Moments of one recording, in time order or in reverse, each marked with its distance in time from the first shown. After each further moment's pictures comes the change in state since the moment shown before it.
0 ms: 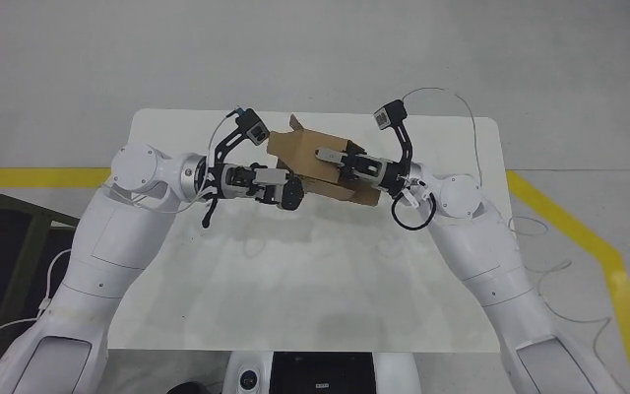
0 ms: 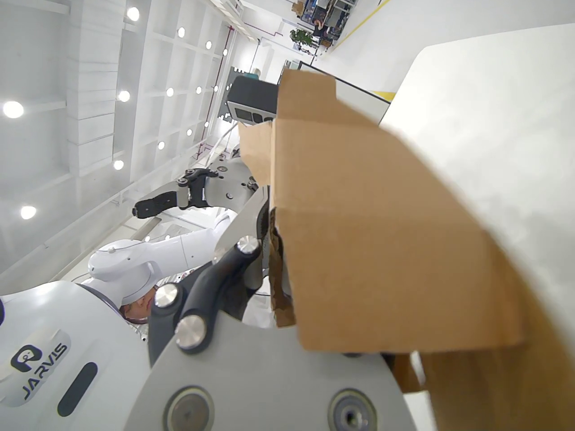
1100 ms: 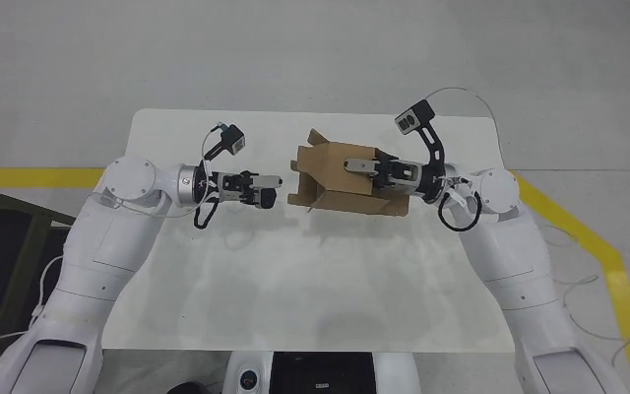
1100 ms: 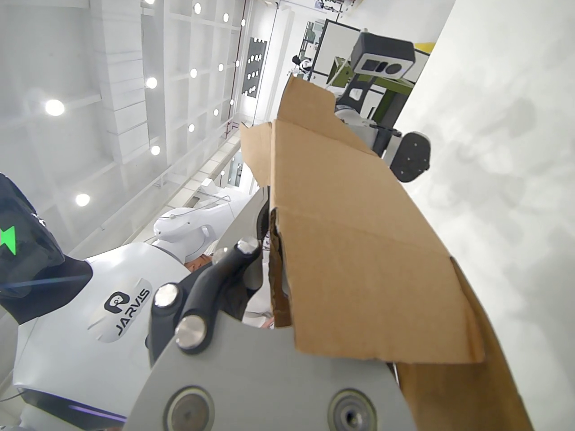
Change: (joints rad) left arm 0.031 0.018 -0.013 0.132 0.274 -0.042 0.052; right arm -0.054 0.051 0.147 -0.085 0.167 0.157 0.288
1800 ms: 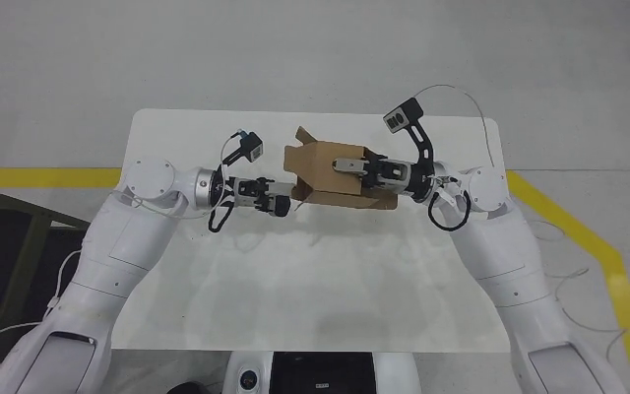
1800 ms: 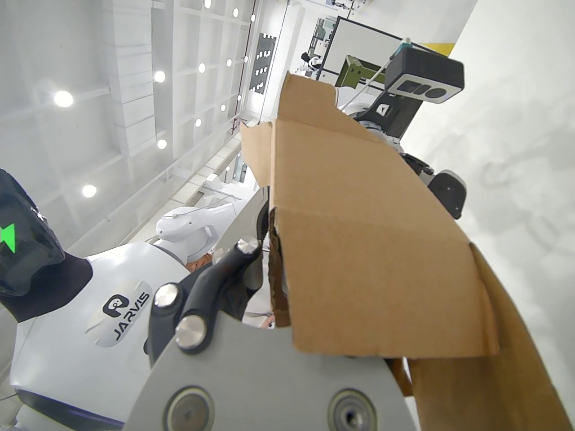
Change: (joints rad) left arm -0.038 -0.028 0.079 0.036 -0.054 0.005 -0.008; right arm 0.029 -0.015 -0.066 0.013 0.024 -0.028 -0.023
